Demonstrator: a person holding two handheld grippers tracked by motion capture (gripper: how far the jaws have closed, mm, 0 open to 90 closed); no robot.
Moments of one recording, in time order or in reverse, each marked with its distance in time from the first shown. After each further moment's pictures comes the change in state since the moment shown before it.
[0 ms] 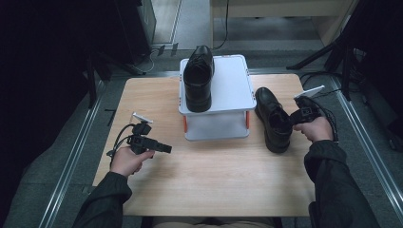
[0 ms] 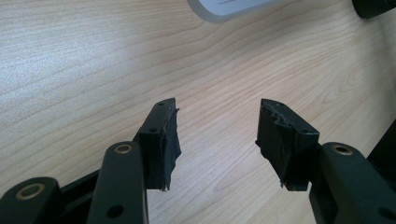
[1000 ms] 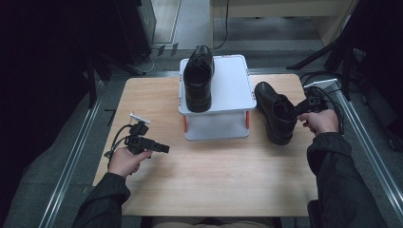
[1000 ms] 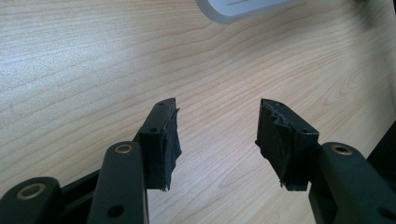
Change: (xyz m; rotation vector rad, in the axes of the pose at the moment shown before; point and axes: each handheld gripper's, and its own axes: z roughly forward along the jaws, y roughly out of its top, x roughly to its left) left arm 0.006 -0.003 -0.003 -0.012 -0.003 -0.024; right arm -0.001 0.014 -0.036 -0.017 0.093 0.185
